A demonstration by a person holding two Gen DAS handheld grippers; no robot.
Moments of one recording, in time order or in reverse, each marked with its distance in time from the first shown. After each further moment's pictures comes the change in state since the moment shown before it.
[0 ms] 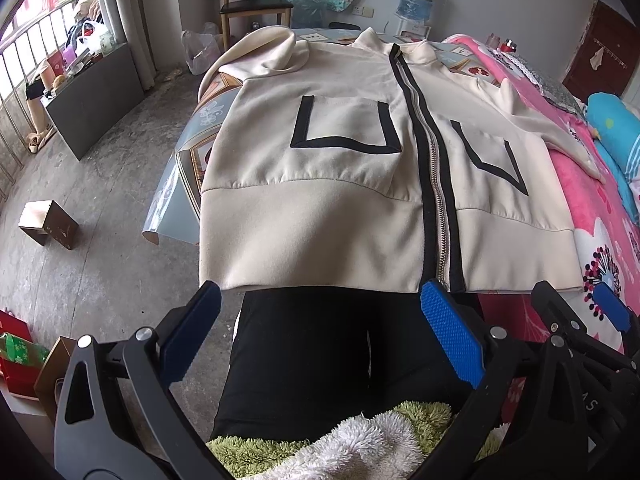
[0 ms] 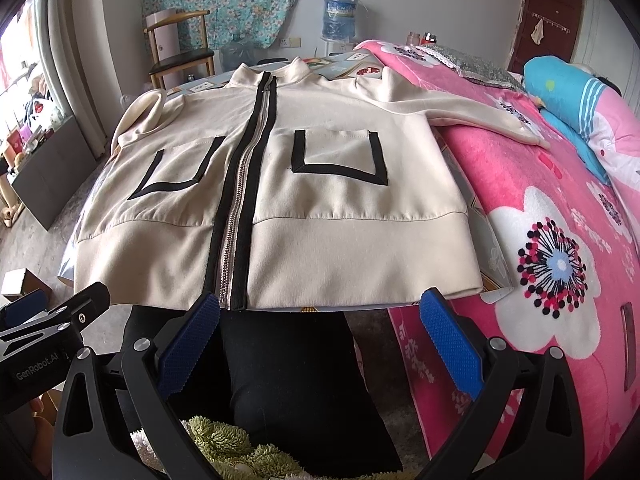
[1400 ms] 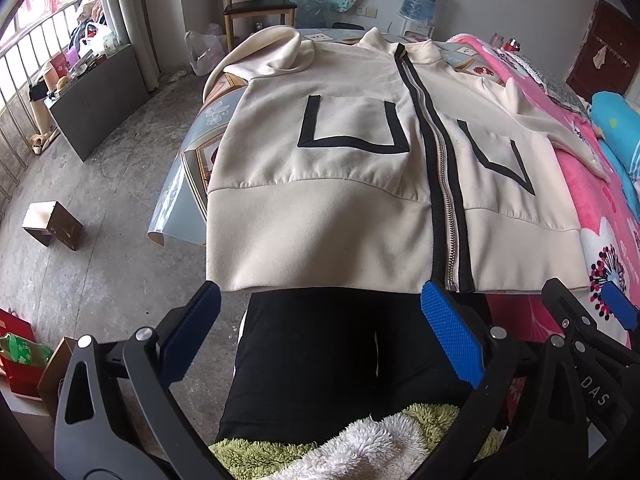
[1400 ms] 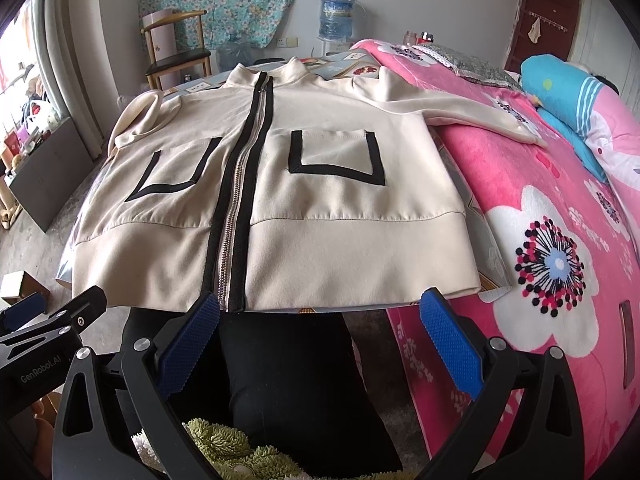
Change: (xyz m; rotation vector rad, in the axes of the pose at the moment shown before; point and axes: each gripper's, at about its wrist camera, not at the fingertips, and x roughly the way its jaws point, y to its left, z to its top) left arm 0.003 0.008 0.001 -0.006 0.000 0.004; right arm 0.001 0.001 0.000 0.016 -0.002 -0.020
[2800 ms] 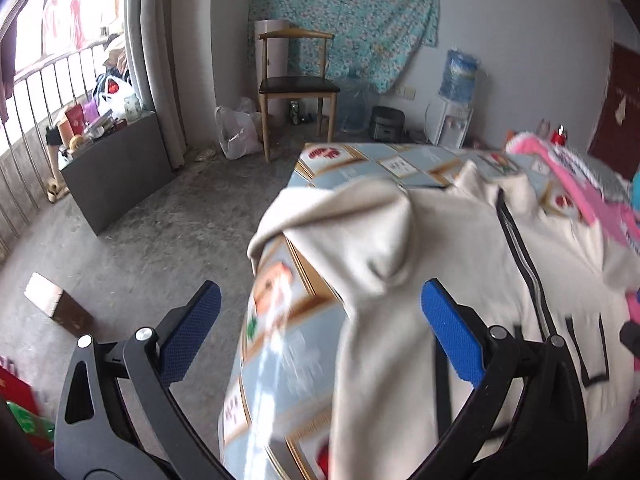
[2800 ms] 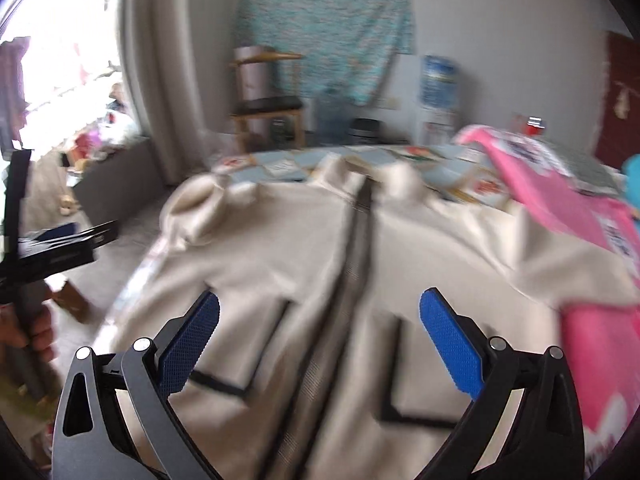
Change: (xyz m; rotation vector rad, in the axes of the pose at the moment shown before) left arm 0.089 0.128 0.225 -0.039 -0.295 0.080; right arm 0.096 0.076 0.194 -0.232 -0.193 0.355
